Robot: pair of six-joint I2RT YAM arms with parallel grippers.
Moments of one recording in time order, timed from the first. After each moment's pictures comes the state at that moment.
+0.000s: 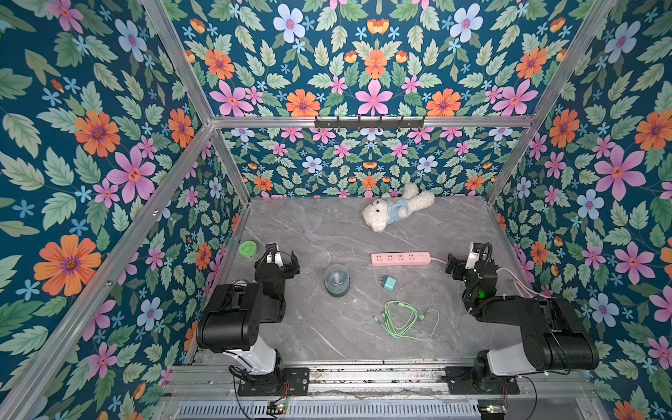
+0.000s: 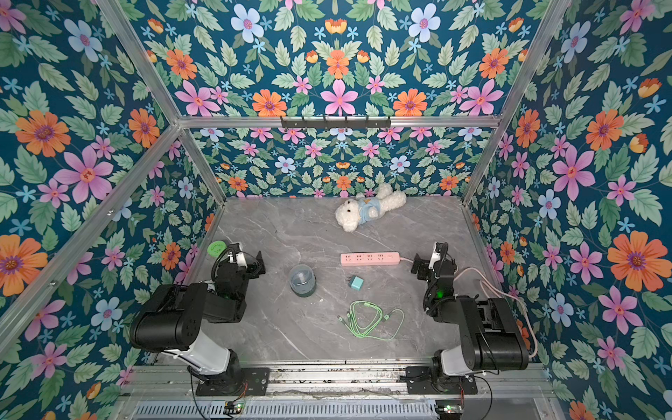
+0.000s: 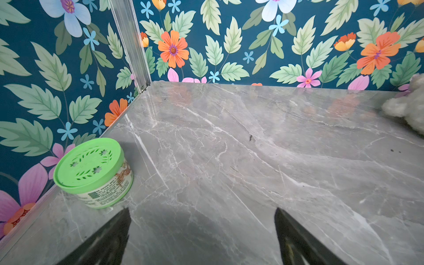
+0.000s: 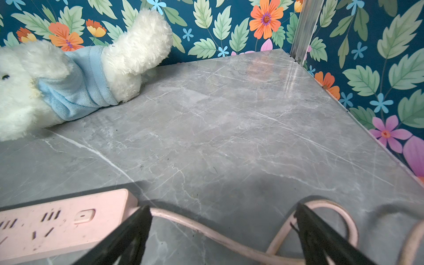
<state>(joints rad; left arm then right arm) -0.01 1.61 0.29 1.08 -0.15 -0.01 -0.02 1.45 0.29 0.82 0.08 0.11</state>
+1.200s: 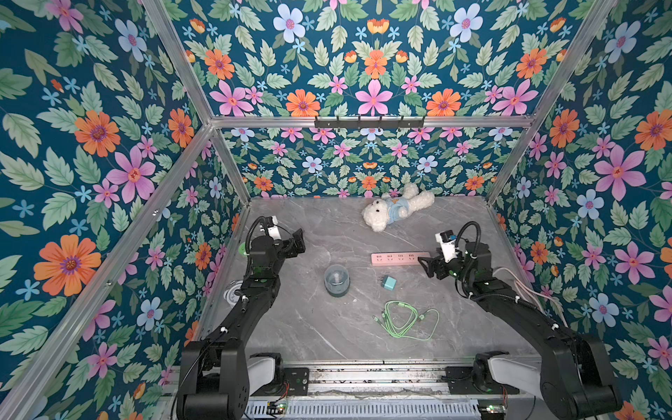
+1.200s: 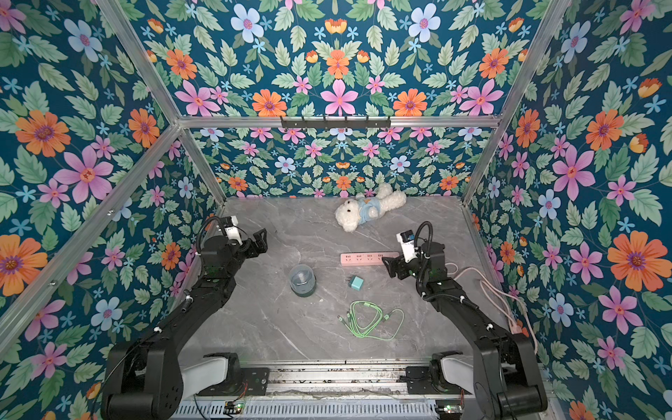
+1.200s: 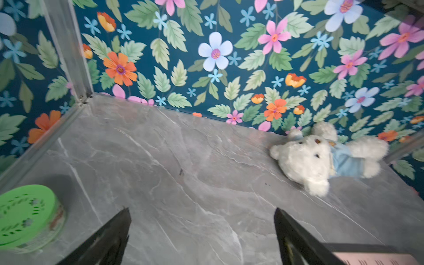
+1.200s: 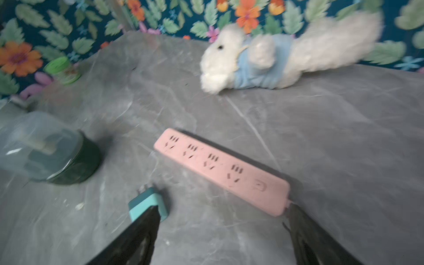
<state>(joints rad) -0.08 1.18 0.61 0.31 0.09 -0.29 0.19 1.22 0.58 0.13 -0.41 -0.09</state>
